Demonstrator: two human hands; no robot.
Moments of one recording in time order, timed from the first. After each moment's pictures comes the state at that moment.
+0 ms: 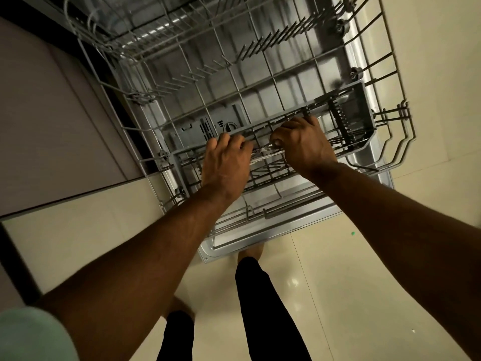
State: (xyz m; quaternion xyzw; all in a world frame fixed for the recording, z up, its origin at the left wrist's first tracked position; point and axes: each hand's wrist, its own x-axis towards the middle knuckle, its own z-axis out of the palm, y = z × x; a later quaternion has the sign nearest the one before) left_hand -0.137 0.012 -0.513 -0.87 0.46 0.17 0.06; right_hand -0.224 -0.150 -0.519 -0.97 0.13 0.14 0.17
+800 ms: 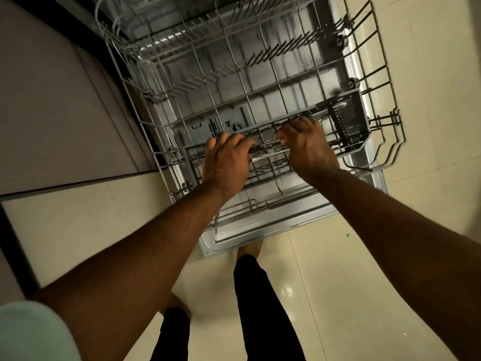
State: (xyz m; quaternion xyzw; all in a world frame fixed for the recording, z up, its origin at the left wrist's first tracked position) left_hand -0.135 0.029 -0.495 -0.89 0.41 0.19 -0.06; right_hand -0.226 -0.133 -0.482 -0.96 0.16 0.13 0.18
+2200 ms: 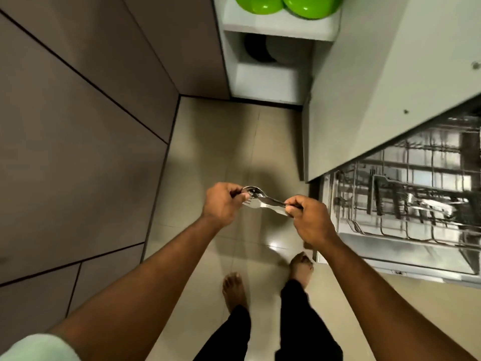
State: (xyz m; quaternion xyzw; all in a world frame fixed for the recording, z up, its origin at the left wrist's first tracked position) left_hand -0.076 0.539 -0.343 -0.86 -0.03 0.28 -0.43; right_hand -0.149 0.331 -0.339 -0.86 0.21 0.17 0.44
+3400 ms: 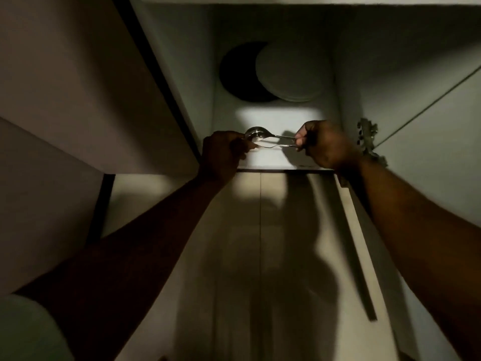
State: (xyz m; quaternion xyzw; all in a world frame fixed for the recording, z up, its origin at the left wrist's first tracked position) left_hand 0.399 0.434 -0.688 -0.81 0.09 0.12 -0.56; right_hand 0.353 0.207 -0.671 -0.91 0.13 0.08 0.39
